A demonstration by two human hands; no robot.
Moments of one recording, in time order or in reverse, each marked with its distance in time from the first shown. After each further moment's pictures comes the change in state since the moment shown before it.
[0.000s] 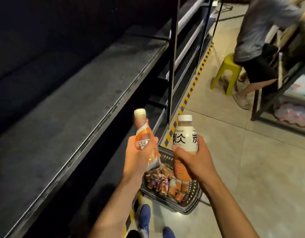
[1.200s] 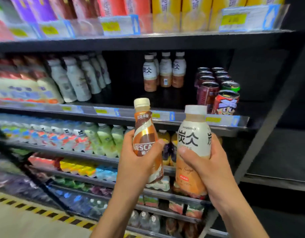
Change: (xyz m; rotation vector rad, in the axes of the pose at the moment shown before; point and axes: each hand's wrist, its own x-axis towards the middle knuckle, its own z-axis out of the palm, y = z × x) left_hand -0.573 -0.057 -0.406 -0.163 1.277 0.469; right_hand -0.556 -0.085 0.309 0.115 -1.376 -0.383
